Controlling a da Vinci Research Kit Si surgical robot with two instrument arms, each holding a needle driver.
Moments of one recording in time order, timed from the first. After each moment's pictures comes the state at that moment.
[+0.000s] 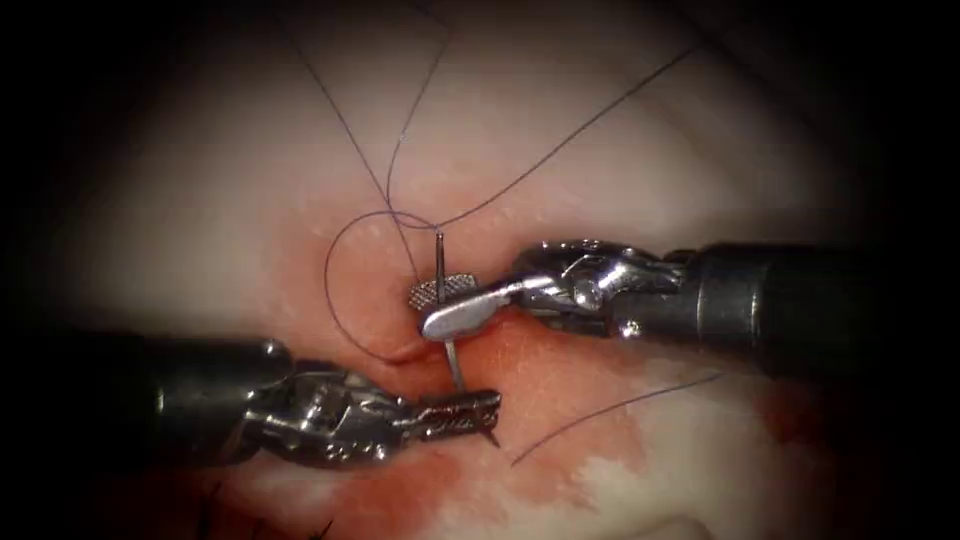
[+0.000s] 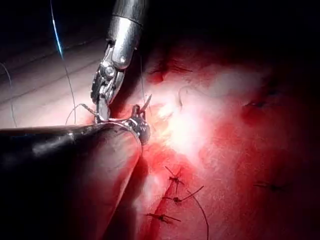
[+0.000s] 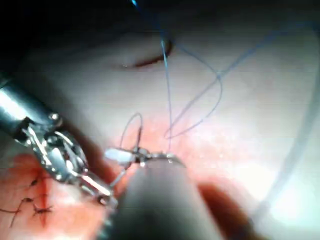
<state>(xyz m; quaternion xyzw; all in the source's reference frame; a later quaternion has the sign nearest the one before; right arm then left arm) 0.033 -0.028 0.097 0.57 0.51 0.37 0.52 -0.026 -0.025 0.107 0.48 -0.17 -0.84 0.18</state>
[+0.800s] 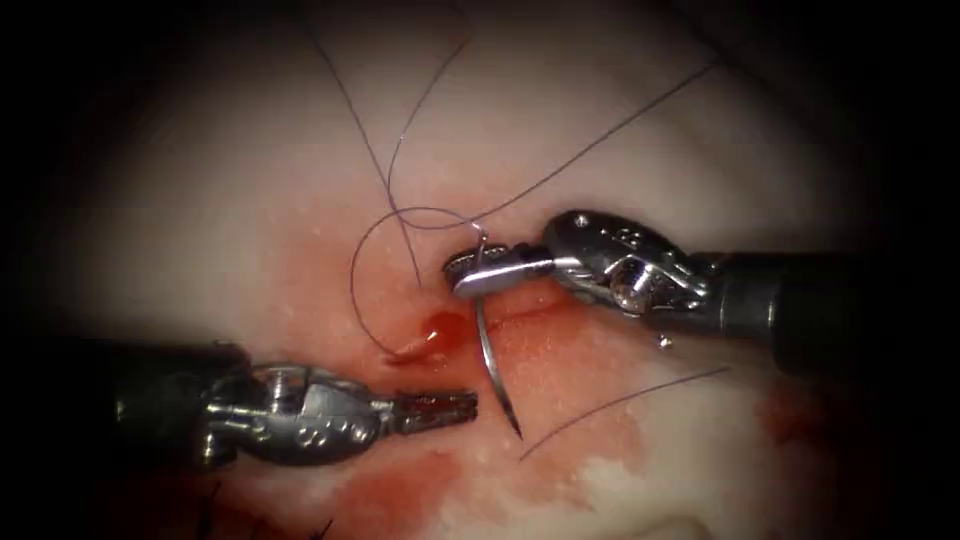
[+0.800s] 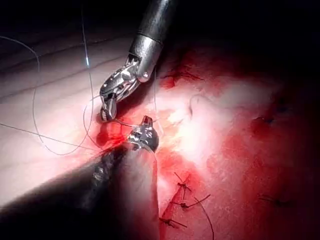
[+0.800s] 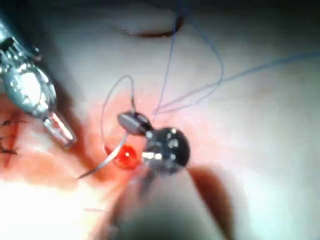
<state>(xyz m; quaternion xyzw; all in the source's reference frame) 0.031 -0.024 0.099 0.35 0.67 0.20 0.62 -0.025 -0.024 0.105 0.50 0.03 -0.86 -0.09</state>
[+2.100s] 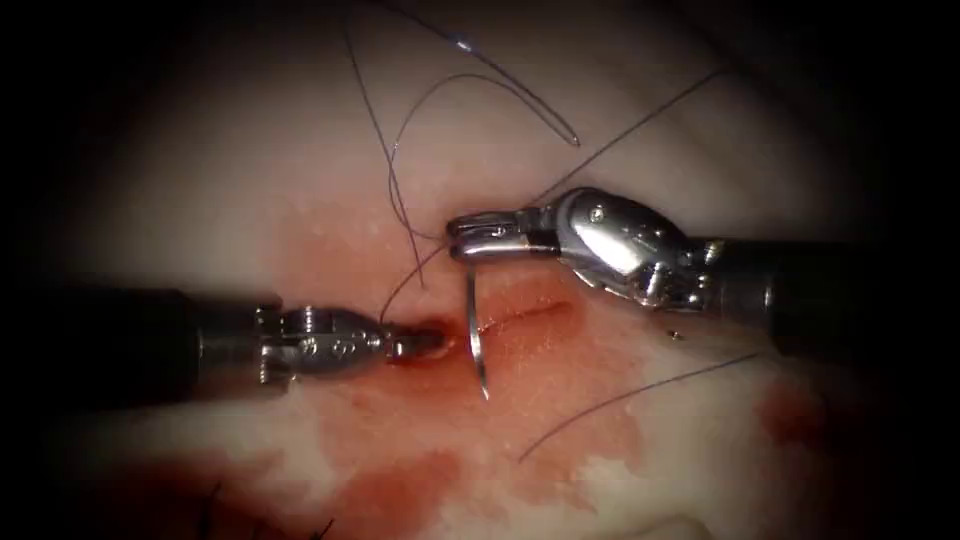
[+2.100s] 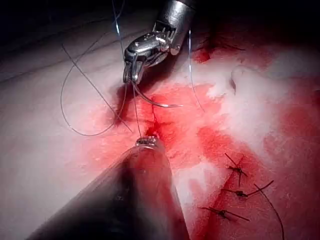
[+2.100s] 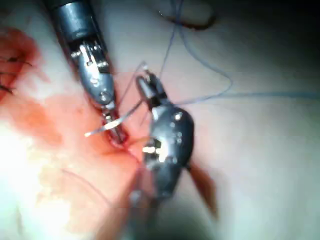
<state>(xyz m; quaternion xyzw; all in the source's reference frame) 0.032 -0.023 0.098 0.18 0.75 0.07 0.64 -0.022 -0.022 0.121 0.33 0.08 -0.93 -0.14</state>
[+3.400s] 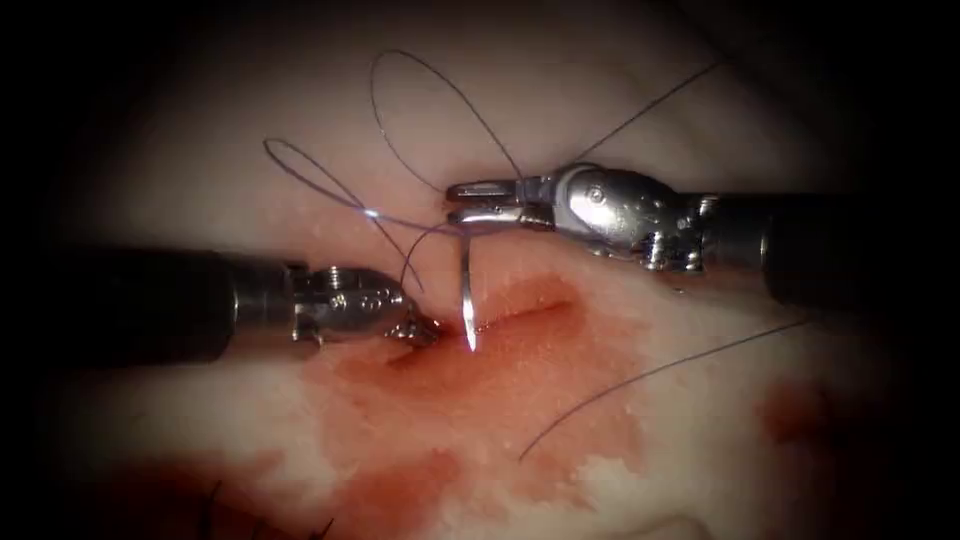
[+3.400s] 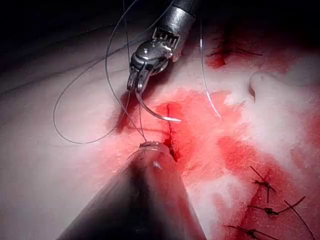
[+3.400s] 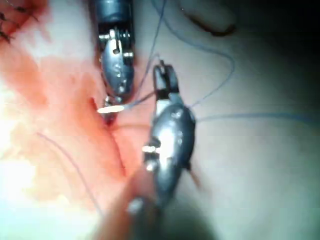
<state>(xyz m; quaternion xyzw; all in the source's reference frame) 0.032 -0.021 0.099 0.10 0.76 0.03 0.65 -0.024 -0.020 0.122 0.36 0.34 -0.86 -0.13</state>
